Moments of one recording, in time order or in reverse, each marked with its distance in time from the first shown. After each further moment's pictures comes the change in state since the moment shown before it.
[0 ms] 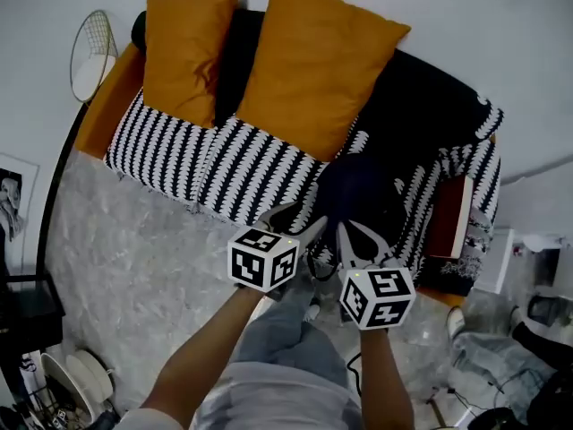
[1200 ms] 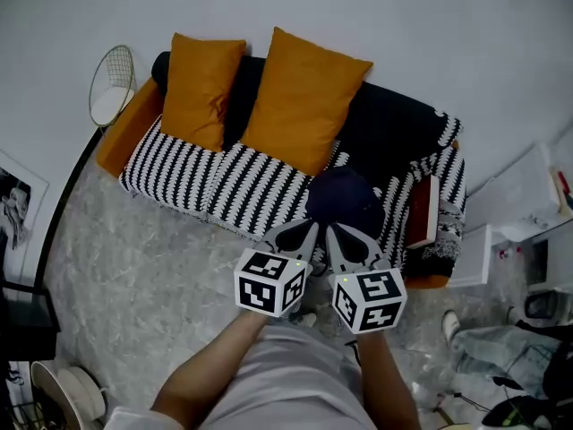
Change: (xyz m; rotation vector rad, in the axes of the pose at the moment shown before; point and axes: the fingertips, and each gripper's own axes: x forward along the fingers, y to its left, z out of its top) left arm -0.144 -0.143 0.015 0.161 -0.185 0.058; right arm -0.157 0.093 0.035 -0.156 -0.163 0.020
